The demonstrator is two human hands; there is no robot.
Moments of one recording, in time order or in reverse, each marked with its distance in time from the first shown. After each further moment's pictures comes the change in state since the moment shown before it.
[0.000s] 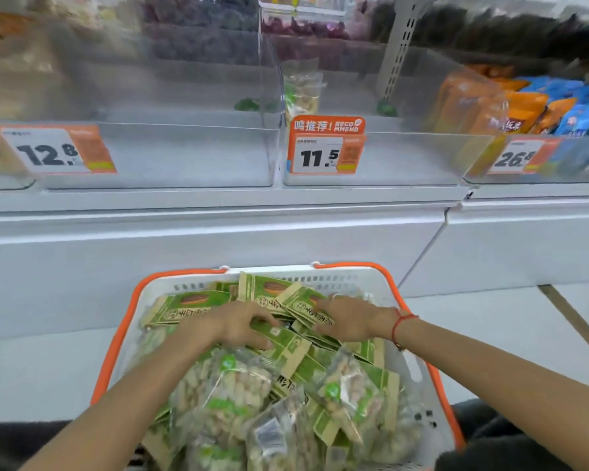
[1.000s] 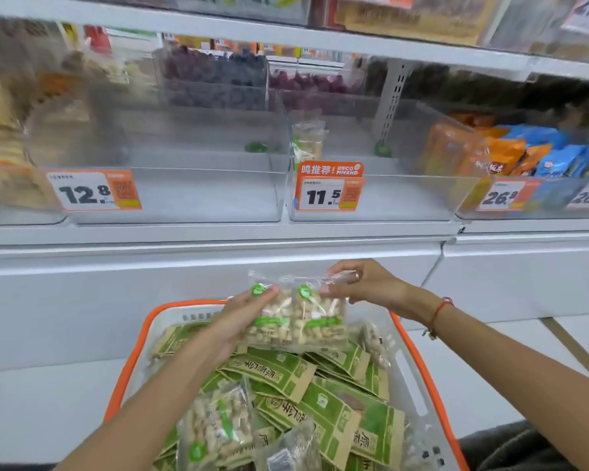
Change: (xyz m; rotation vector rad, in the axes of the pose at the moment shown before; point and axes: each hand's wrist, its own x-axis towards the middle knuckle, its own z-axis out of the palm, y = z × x) left_hand -0.038 0.035 -0.027 -1.181 0.344 -0.011; right_hand -0.042 0.002 -0.081 0.994 0.395 -0.079
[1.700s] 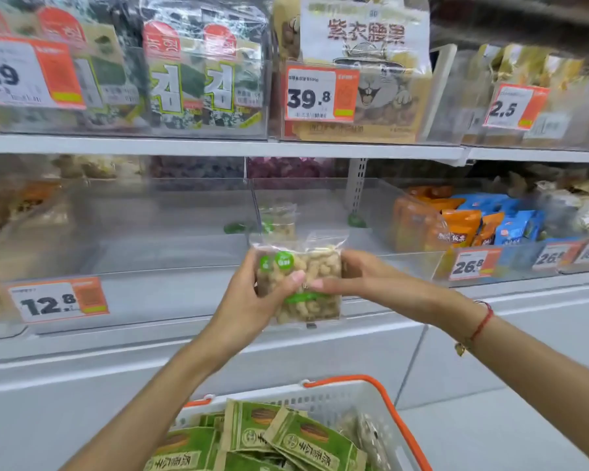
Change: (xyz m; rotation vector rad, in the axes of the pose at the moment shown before) left_hand -0.012 0.145 0.049 0.173 0.033 0.804; right_hand -0.027 -0.118 -0.062 -0.046 -0.062 -0.315
